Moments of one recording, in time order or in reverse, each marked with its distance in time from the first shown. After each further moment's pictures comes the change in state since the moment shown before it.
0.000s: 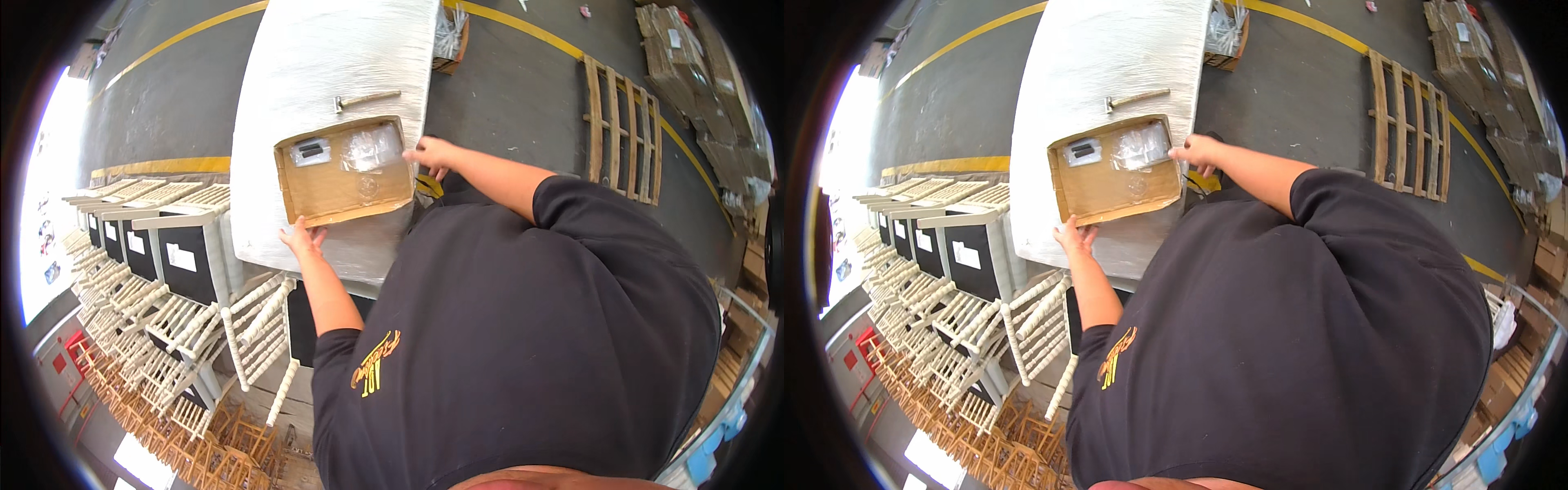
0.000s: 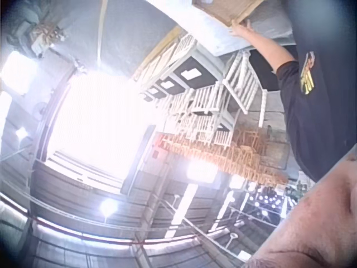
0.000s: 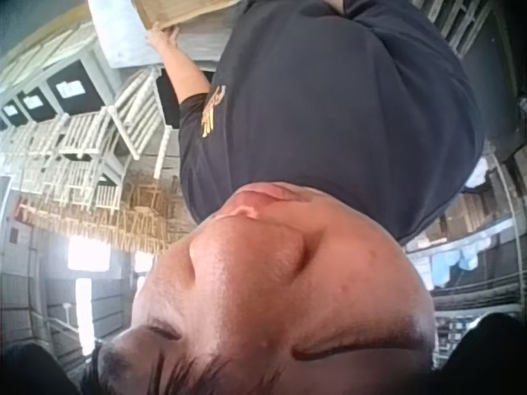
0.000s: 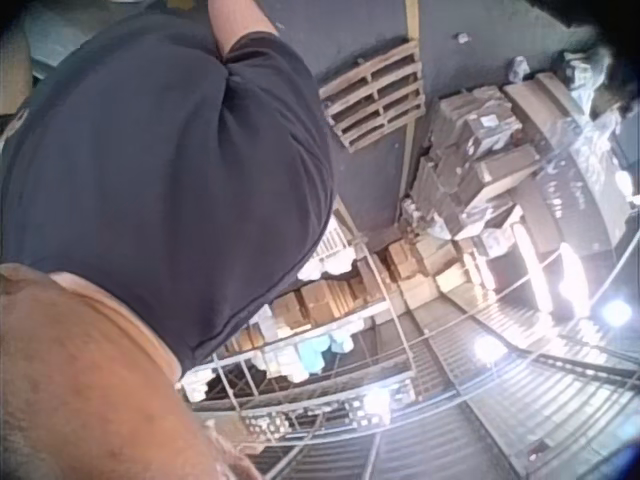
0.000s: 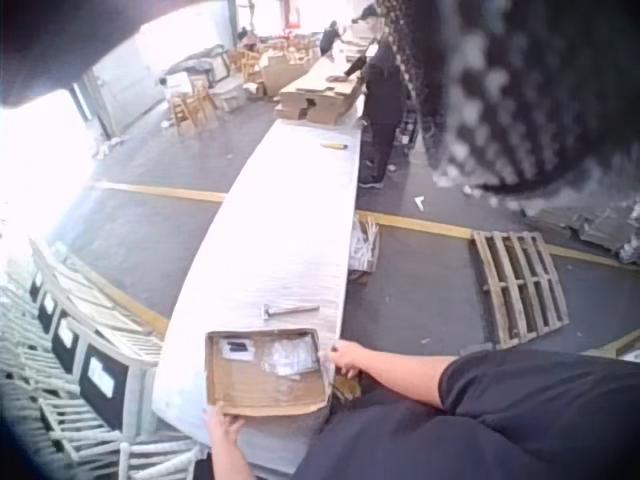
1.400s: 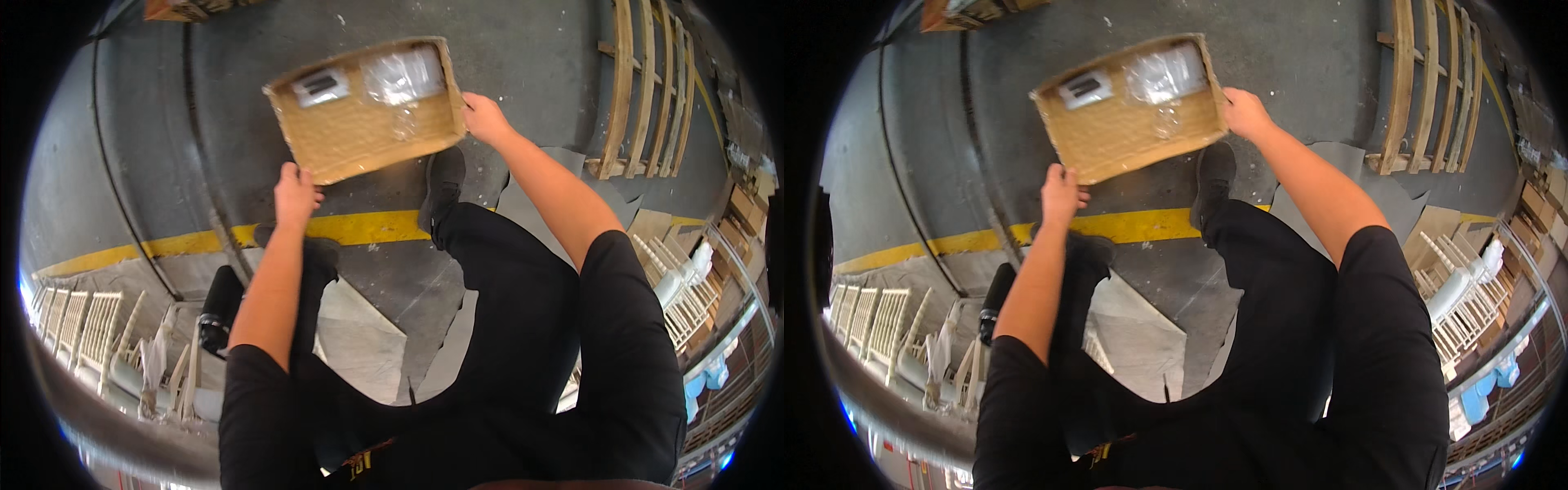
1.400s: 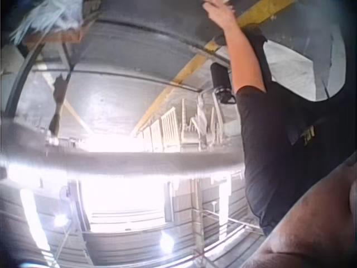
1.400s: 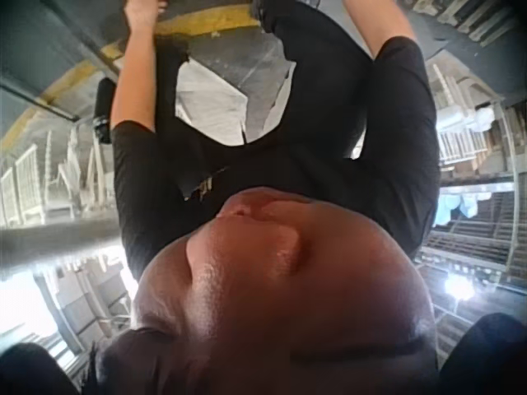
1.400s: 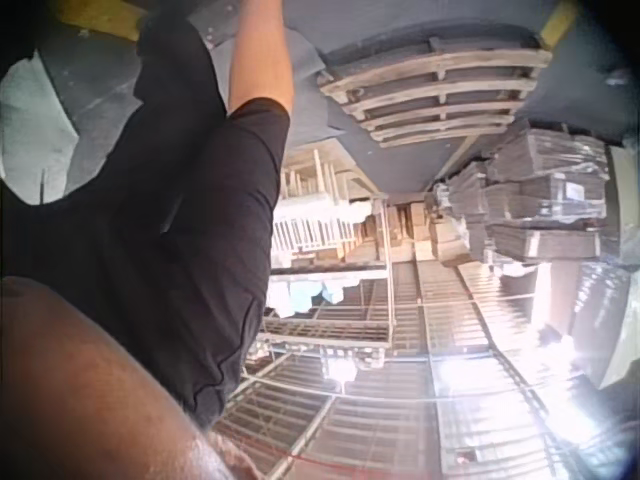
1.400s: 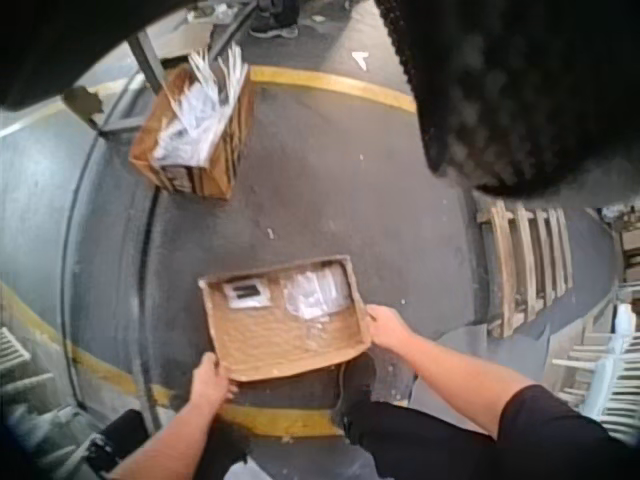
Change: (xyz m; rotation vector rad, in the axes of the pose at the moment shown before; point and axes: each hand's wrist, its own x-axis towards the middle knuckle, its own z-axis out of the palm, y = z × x) left_hand 0.186 -0.561 0.520 1.131 -0.641 0.173; right_hand 0.391 0.608 -0.298 -0.044 0.473 0.024
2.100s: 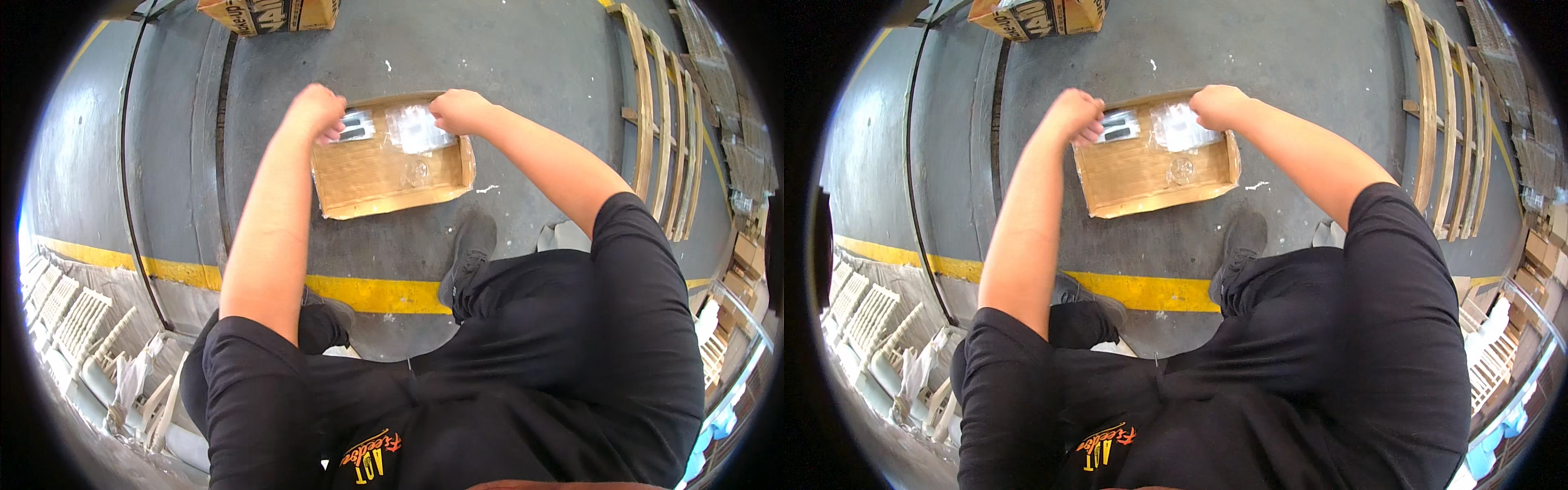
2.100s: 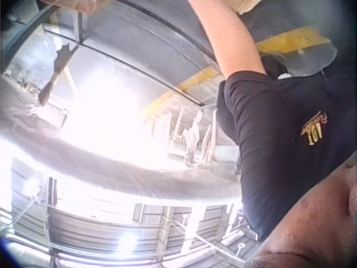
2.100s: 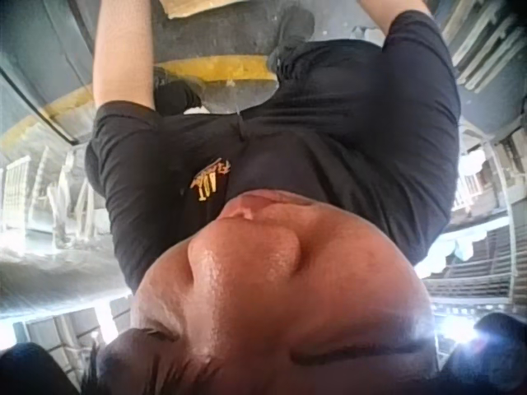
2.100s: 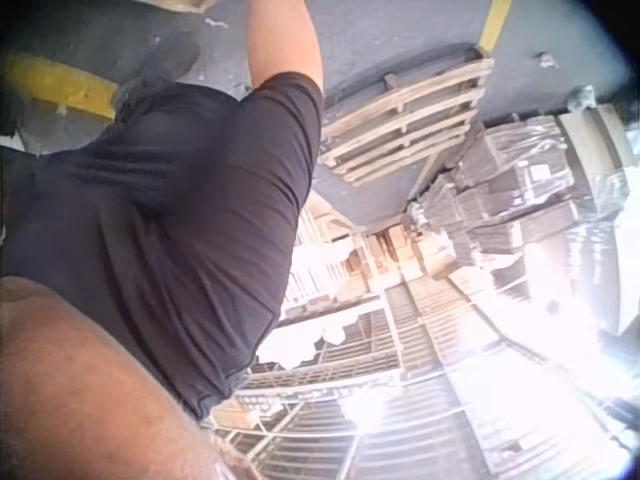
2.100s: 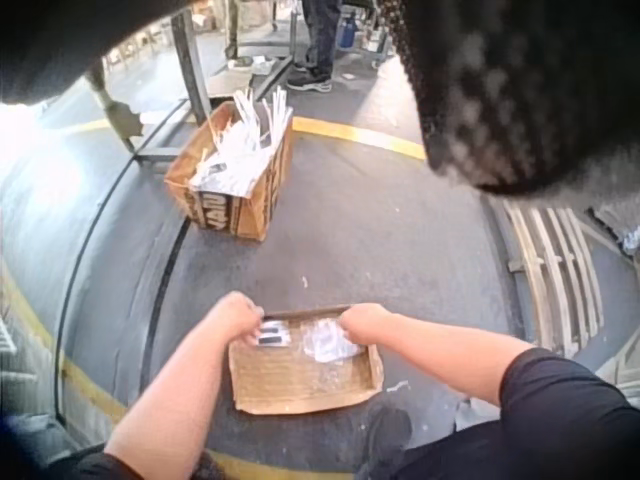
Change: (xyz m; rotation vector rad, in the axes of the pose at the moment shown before) left_hand 0.138 0.162 -0.021 0.396 -0.146 0.089; right_hand 0.123 -0.100 0.023 -0.927 -0.285 -0.462
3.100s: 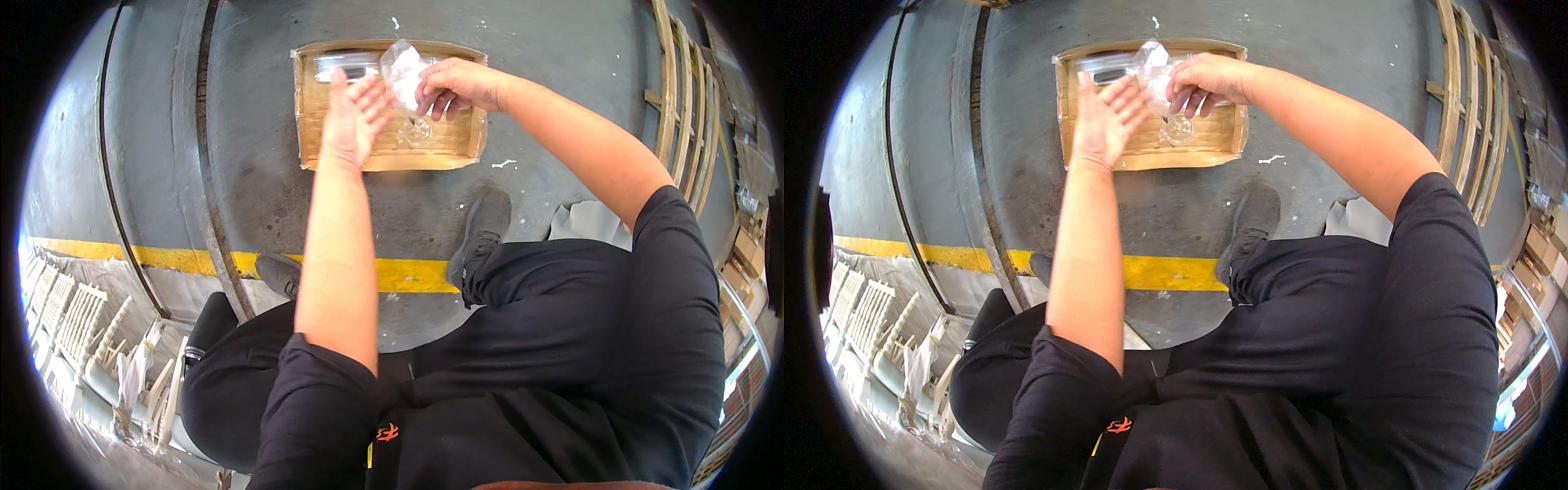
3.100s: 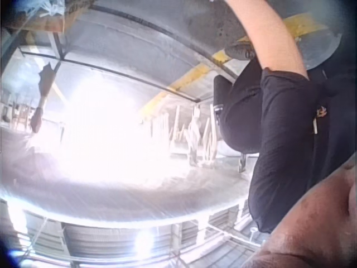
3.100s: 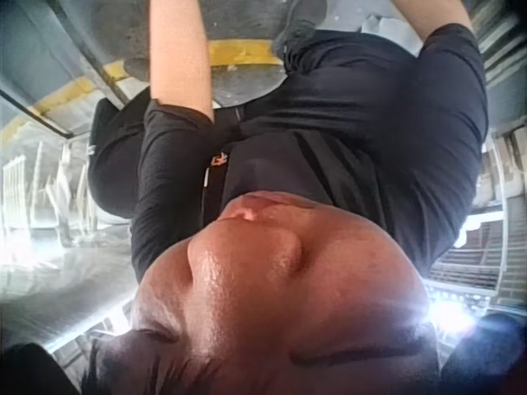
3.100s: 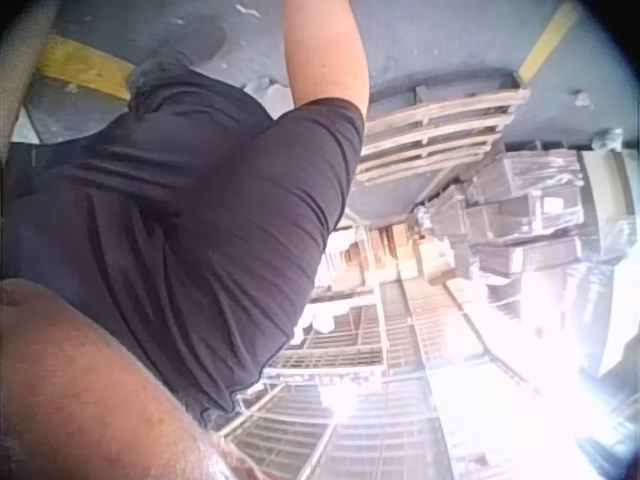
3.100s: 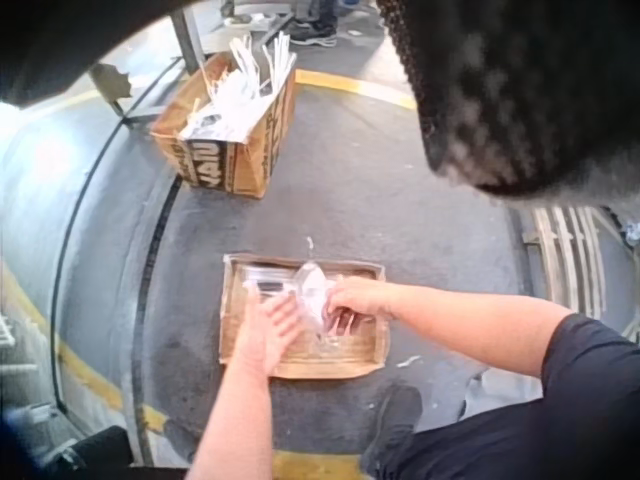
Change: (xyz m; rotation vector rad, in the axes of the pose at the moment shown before) left_hand 0.006 -0.060 0.107 -1.495 -0.089 0.131; right_hand 0.024 -0.013 0.015 1.392 -0.348 0.046
